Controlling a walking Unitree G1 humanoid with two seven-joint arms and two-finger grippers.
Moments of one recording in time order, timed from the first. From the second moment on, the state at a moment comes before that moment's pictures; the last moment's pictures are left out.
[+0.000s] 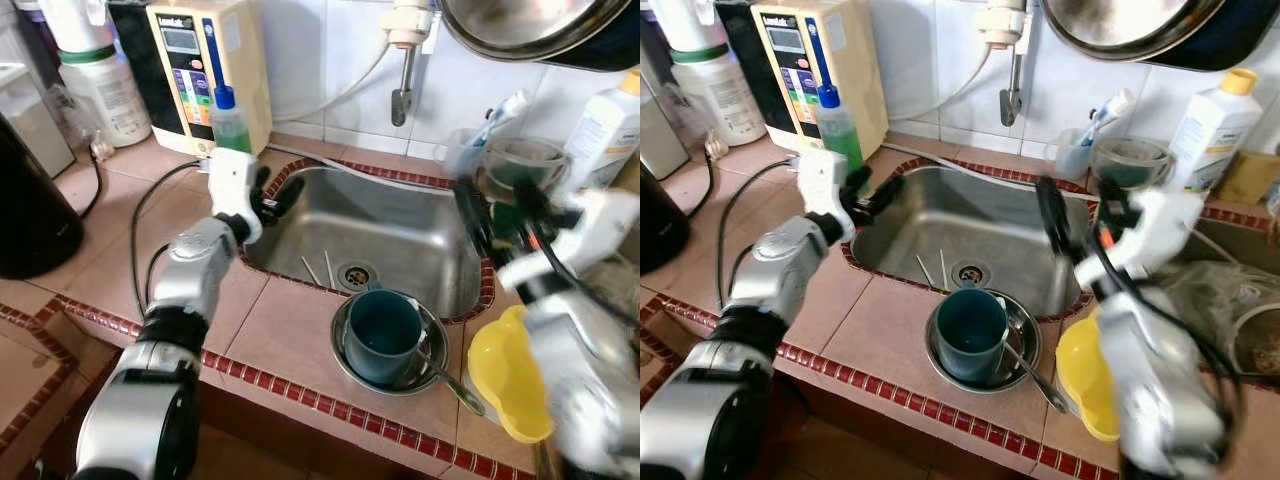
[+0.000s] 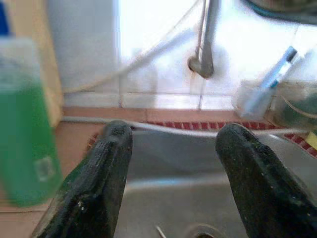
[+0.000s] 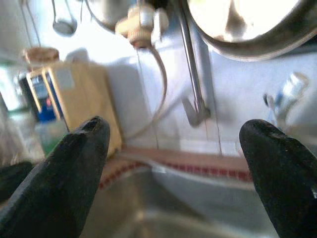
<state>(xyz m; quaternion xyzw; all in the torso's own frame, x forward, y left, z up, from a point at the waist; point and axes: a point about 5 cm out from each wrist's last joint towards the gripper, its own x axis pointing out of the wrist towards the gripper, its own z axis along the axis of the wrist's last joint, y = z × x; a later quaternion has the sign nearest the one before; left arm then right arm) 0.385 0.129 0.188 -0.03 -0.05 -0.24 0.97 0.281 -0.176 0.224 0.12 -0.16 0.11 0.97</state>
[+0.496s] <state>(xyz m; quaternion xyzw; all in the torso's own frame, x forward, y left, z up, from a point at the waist) 0.367 0.157 0.234 -0.02 -0.14 -0.16 0.98 0.318 -0.154 0.220 0.09 -0.14 0.13 0.98</state>
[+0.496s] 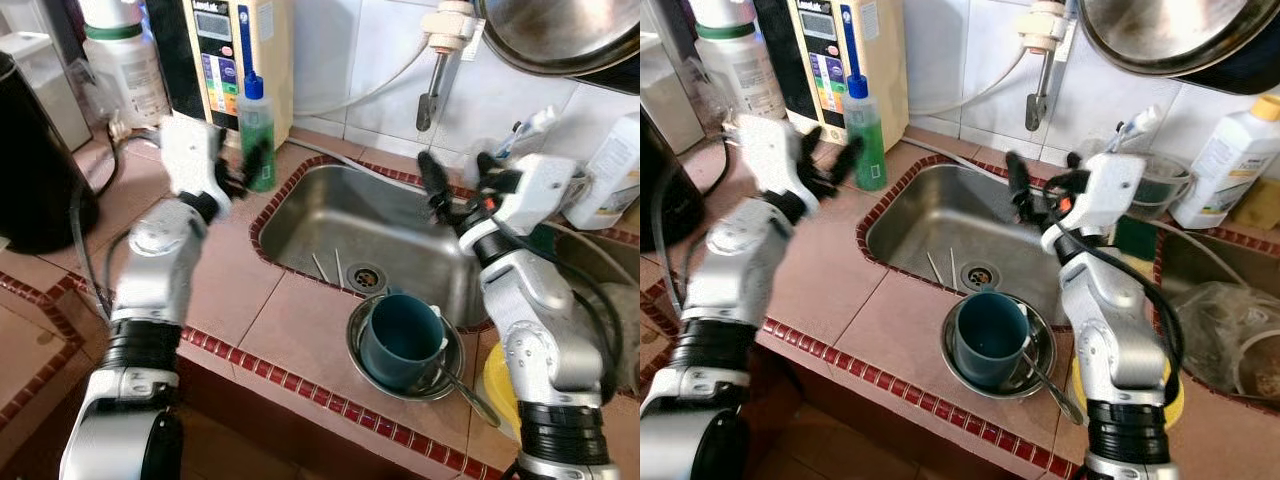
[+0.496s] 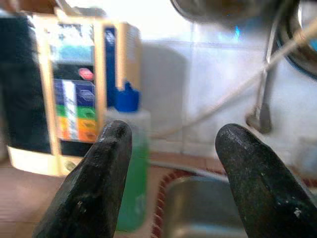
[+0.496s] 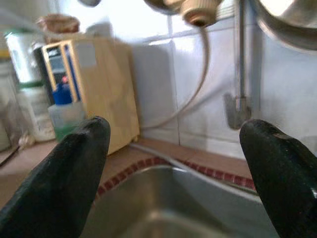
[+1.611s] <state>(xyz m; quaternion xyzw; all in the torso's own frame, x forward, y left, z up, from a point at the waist) 0.338 0.159 0.221 -0.03 -0.11 -0.13 0.98 0.327 -0.139 0.200 0.06 -0.14 0.10 0.98</state>
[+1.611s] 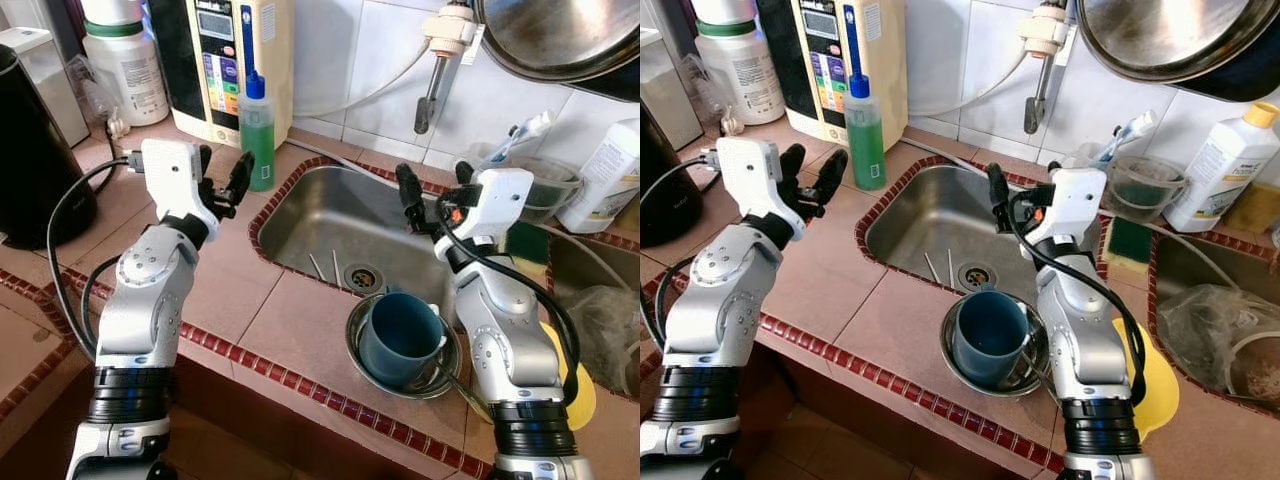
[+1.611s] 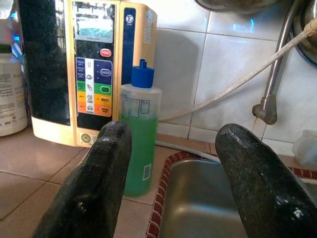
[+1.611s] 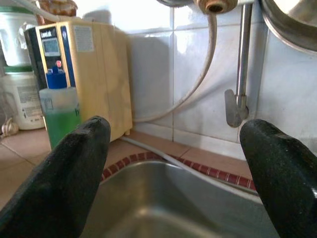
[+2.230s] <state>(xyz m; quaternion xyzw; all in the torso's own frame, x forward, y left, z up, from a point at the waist) 0.335 0.158 0.218 -0.03 -0.10 -0.13 0.99 0.327 -0.139 0.199 0.06 -0.13 0.10 0.98</state>
